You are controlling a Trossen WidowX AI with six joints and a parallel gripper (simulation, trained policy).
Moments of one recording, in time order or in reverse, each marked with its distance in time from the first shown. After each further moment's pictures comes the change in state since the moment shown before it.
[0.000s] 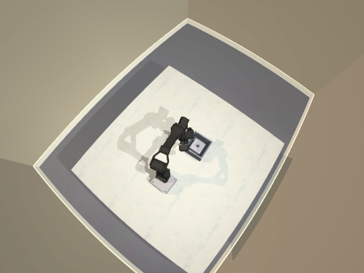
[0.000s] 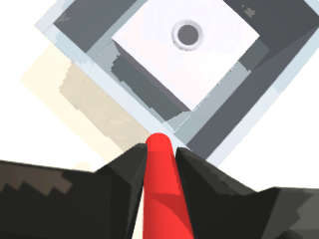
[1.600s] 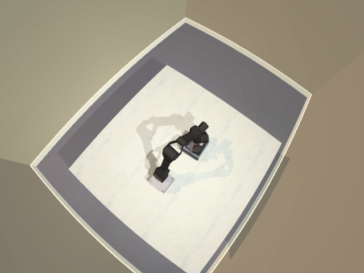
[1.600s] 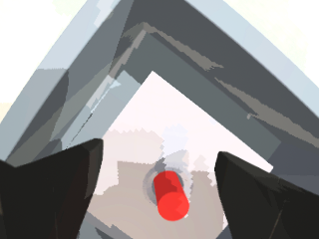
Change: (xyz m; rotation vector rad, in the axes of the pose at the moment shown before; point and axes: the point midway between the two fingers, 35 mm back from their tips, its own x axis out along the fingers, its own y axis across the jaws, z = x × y) arm 0.099 -0.012 0.090 0.081 0.078 -0.065
